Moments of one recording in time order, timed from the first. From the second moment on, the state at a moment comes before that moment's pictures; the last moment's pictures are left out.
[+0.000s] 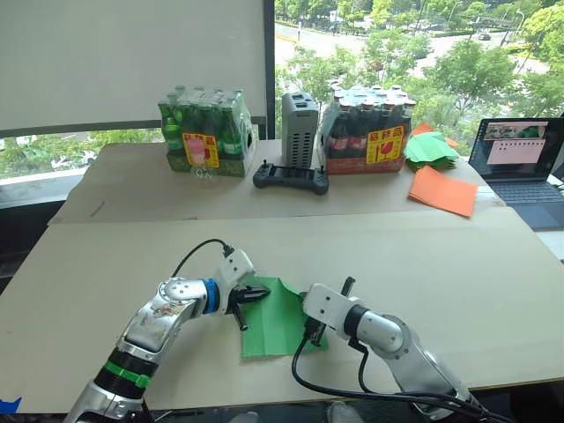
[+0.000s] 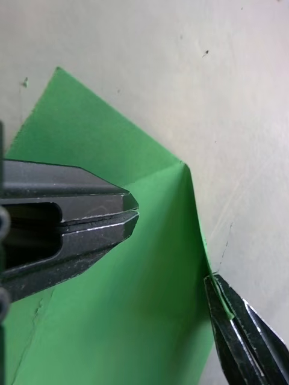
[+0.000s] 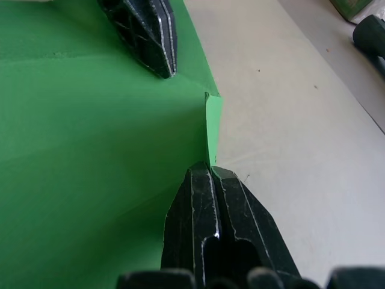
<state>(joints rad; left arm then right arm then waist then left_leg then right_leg) -0.39 0.53 -0.22 -0.10 -0.23 0.62 -0.85 -0.19 -0.48 0.48 -0.40 -0.29 0.40 0.49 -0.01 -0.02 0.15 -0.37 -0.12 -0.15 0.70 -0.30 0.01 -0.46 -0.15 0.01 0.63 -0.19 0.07</state>
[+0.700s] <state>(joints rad) -0.51 0.45 -0.29 0.02 -0.17 0.57 -0.85 -0.18 -0.44 0.50 -0.41 -0.42 0.43 0.53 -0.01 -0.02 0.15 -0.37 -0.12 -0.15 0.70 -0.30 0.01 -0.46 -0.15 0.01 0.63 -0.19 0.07</state>
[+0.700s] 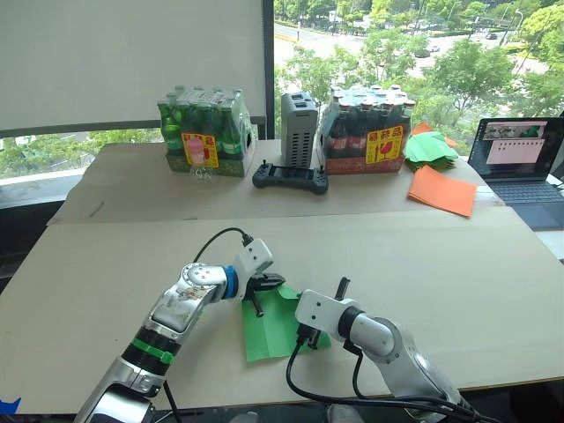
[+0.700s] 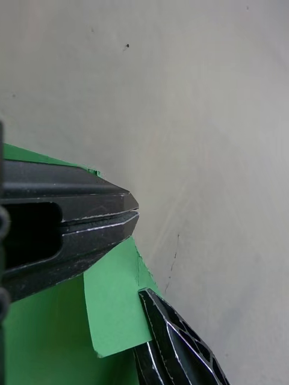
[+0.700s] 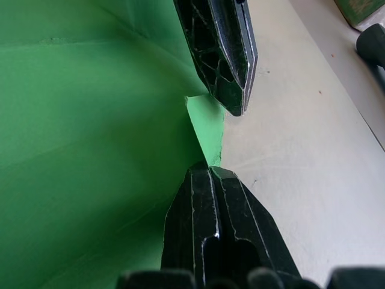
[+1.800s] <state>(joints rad) -0.55 0.41 -0.36 0.15 -0.06 0.42 -0.85 -0.28 -0.38 0.27 -0.46 -0.10 0.68 0.69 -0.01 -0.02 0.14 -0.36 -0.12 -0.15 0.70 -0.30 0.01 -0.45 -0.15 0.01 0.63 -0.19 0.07</state>
